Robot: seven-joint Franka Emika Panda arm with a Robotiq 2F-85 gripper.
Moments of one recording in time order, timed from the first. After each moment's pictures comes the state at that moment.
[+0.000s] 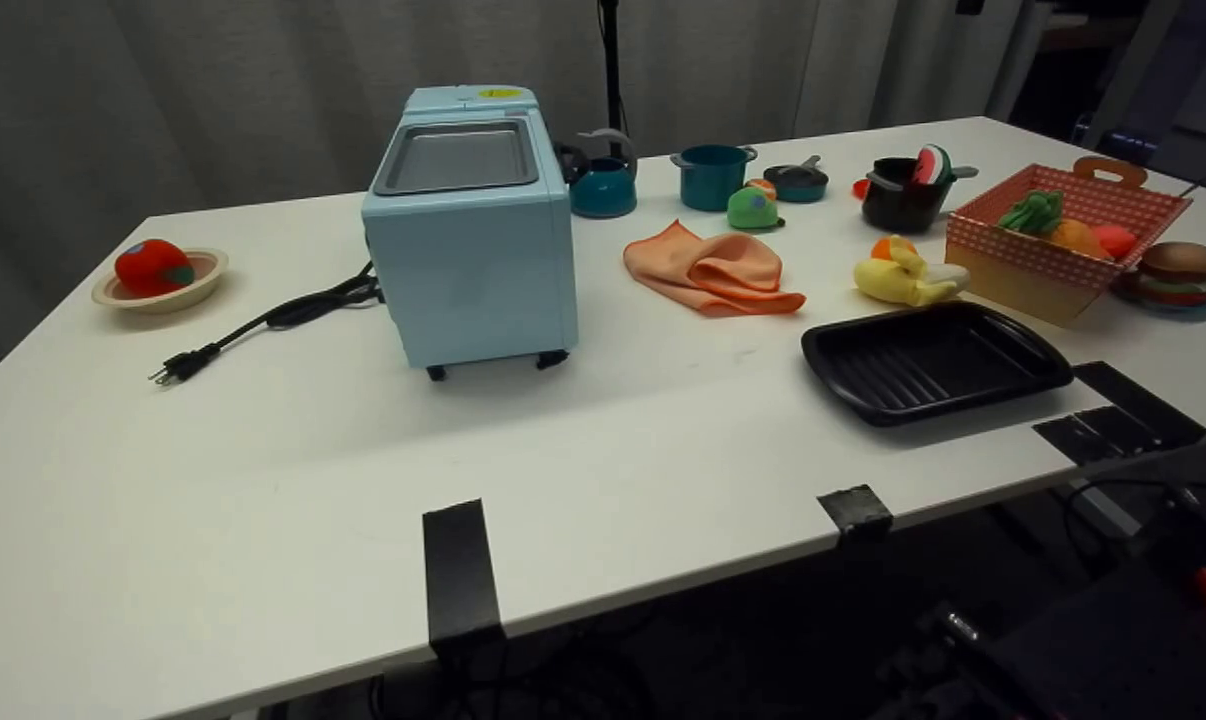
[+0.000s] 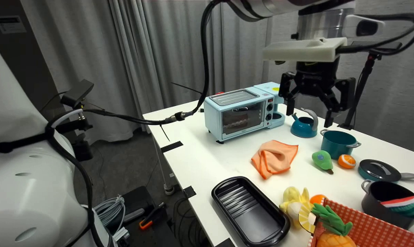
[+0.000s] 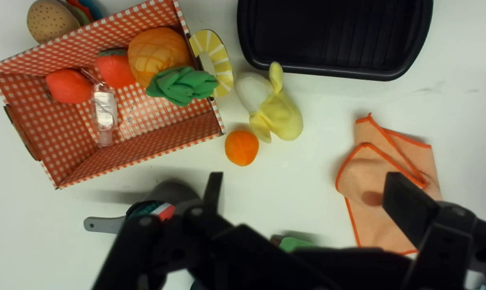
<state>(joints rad) -0.11 -0.04 -0.18 -1.97 -0.08 1.95 -0.19</state>
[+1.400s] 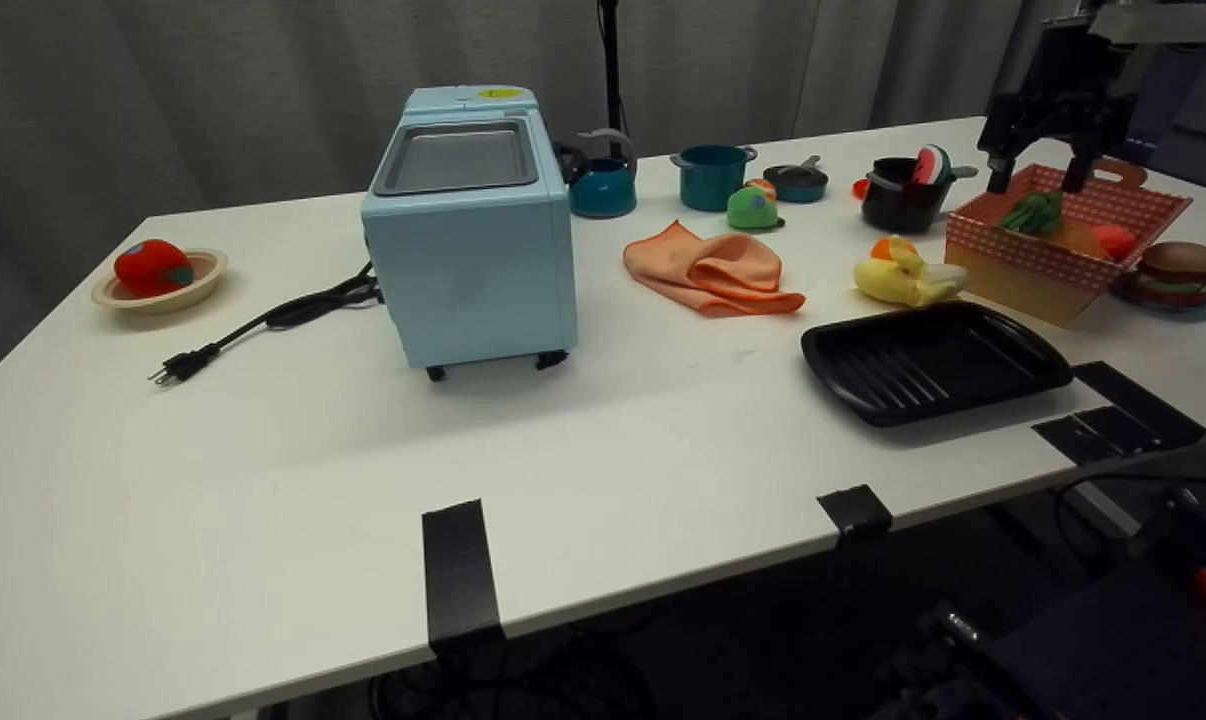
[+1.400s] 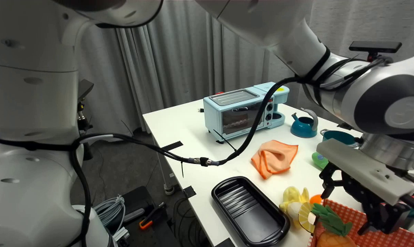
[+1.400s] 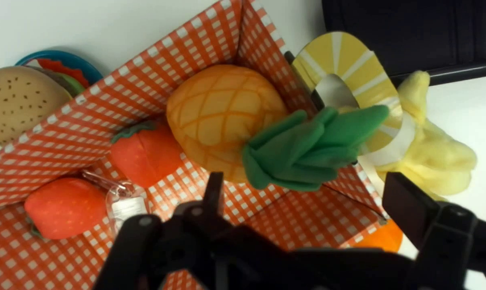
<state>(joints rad) -0.33 0.39 -0.22 -1.87 0.09 2.06 -0.28</state>
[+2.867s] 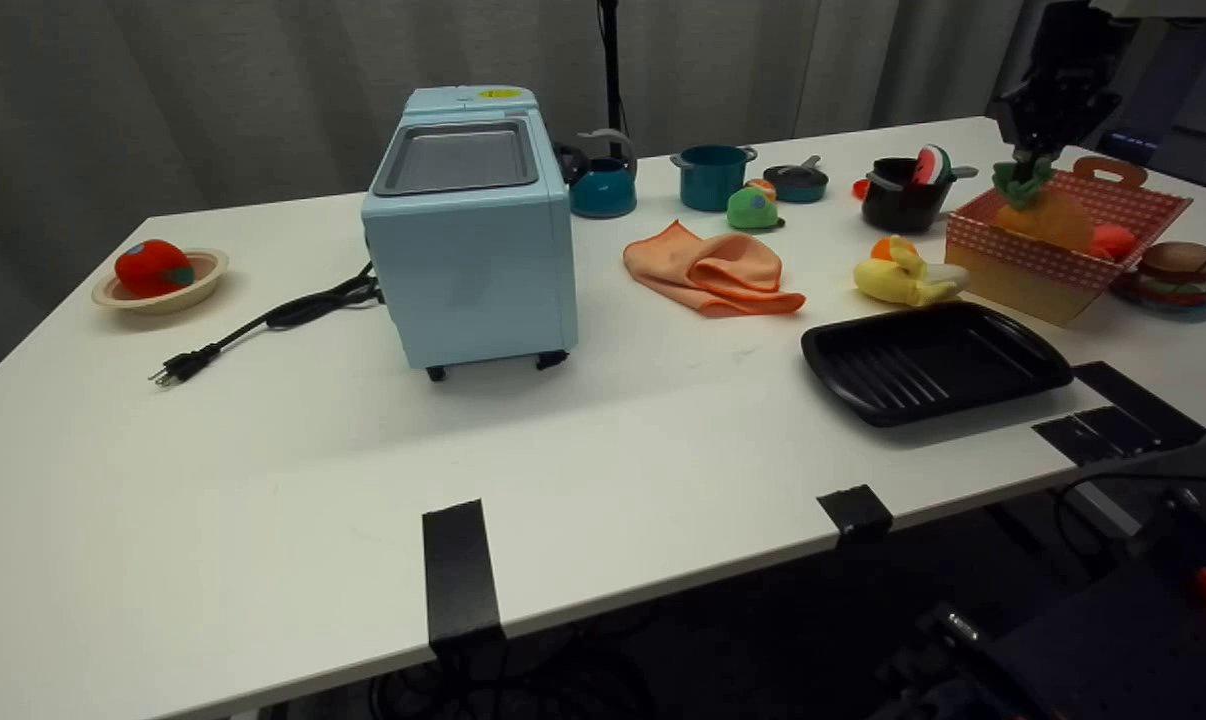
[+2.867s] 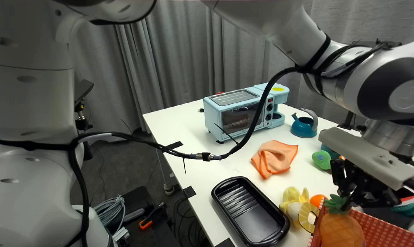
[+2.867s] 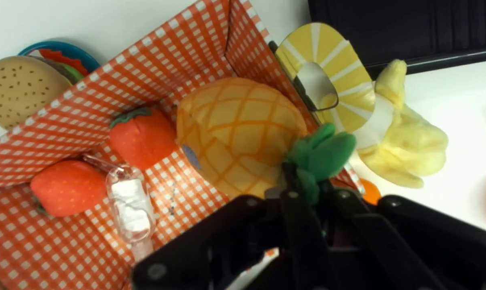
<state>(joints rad) -0.33 0.36 -0.20 -1.85 0.09 2.04 -0.27</state>
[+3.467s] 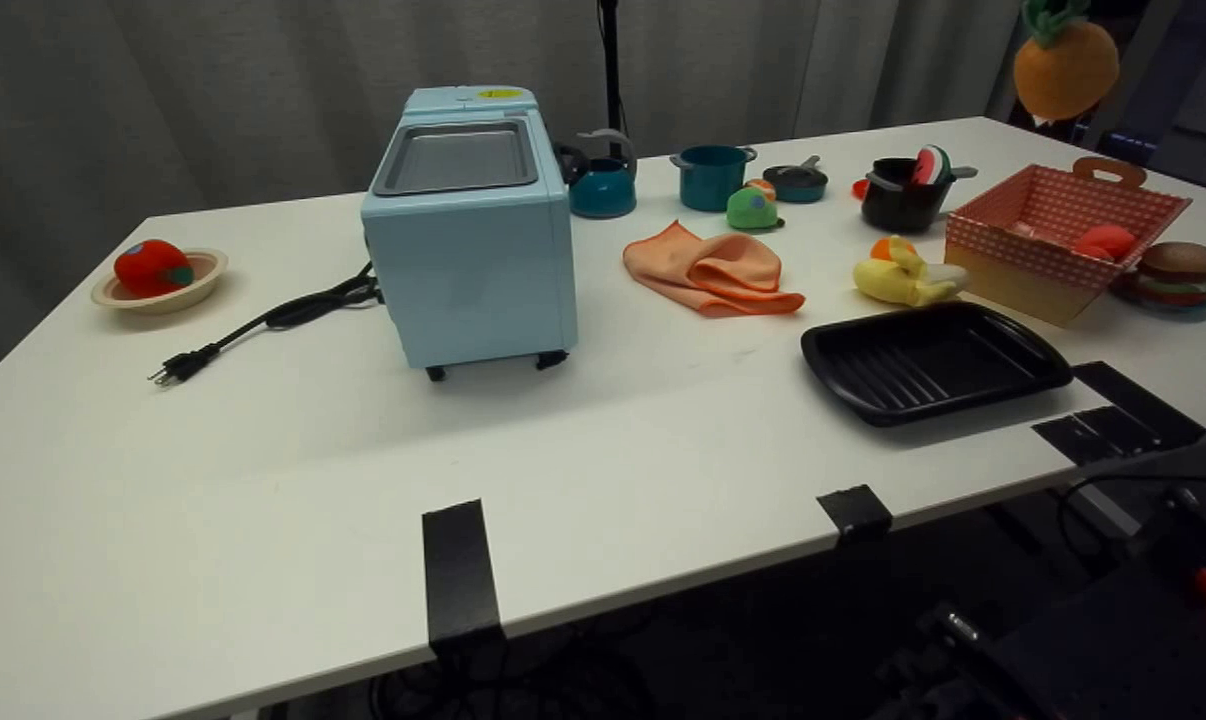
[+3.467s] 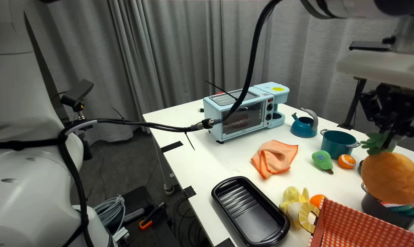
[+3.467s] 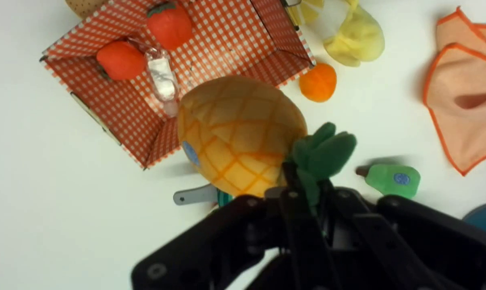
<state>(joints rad) -0.32 0.14 -0.21 -1.80 0.09 2.05 -0.27</state>
